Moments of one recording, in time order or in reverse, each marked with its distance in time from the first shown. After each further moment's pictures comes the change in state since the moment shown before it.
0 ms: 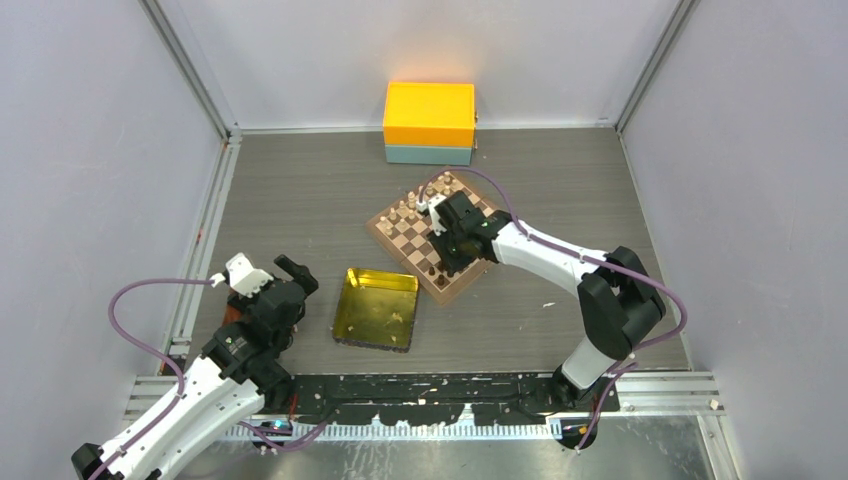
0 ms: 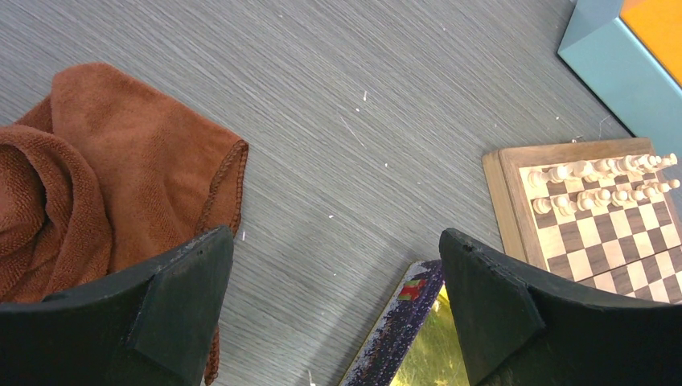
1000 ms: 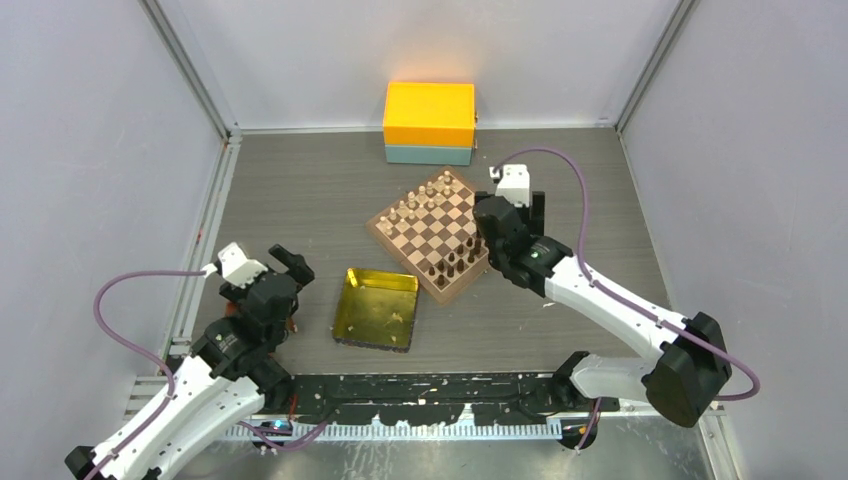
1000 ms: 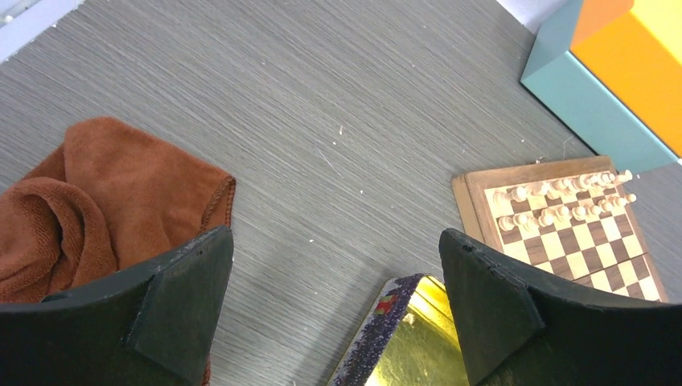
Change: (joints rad) left arm 0.000 0.023 0.109 -0.003 -0.020 0.079; right arm 0.018 -0.389 -0.140 0.203 0.810 0.224
